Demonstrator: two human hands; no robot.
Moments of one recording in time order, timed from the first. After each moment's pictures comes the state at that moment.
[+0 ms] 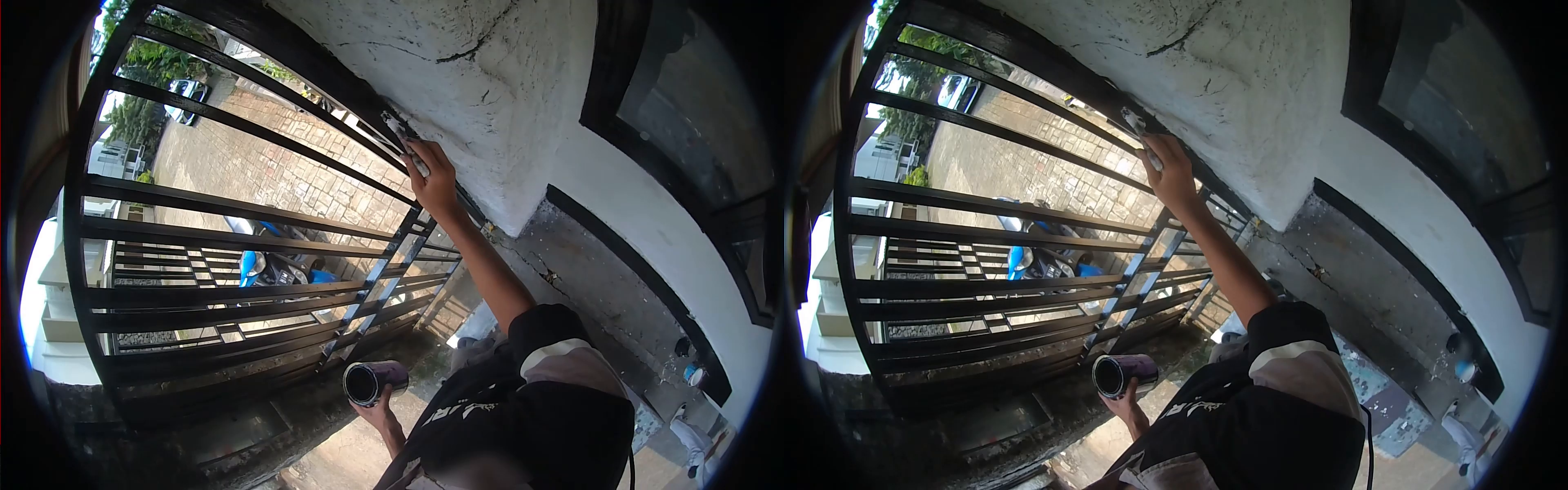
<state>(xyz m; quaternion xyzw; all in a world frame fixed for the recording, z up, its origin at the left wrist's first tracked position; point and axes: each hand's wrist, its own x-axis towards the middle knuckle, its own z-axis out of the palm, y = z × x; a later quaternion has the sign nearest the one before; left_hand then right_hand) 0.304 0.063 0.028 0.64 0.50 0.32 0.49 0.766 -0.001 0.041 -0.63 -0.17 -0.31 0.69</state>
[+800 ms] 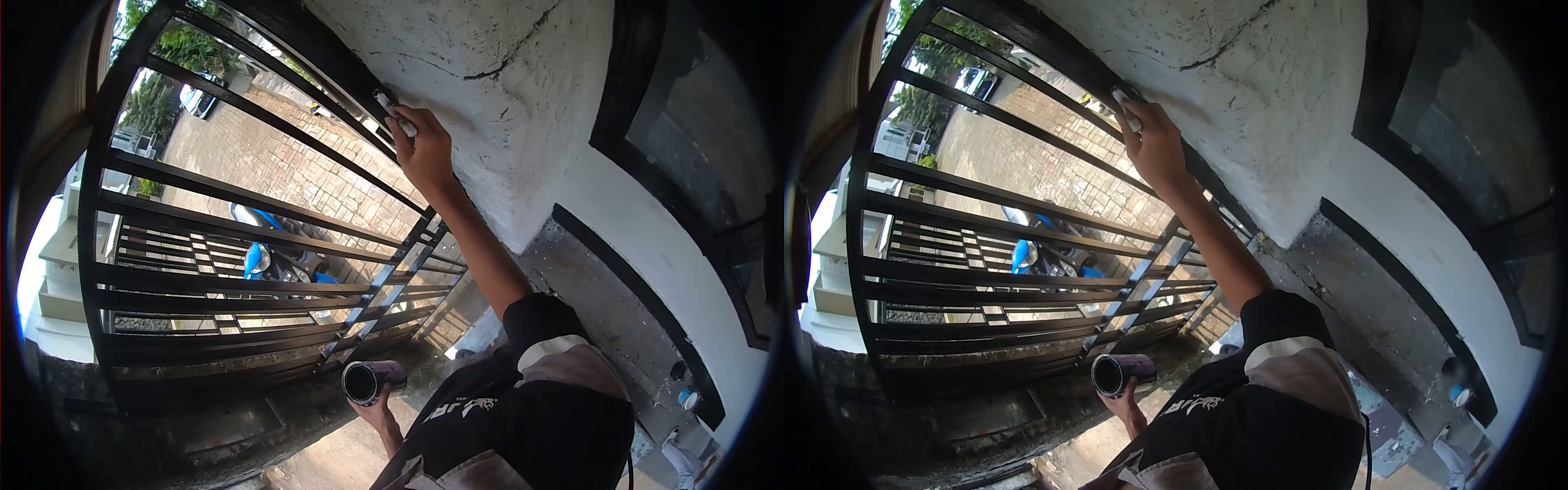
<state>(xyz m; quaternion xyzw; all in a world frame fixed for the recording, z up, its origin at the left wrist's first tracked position) 0.316 0.056 0.036 0.63 0.50 0.35 0.49 0.797 0.013 0.132 -0.63 -0.18 -0.36 0.67</state>
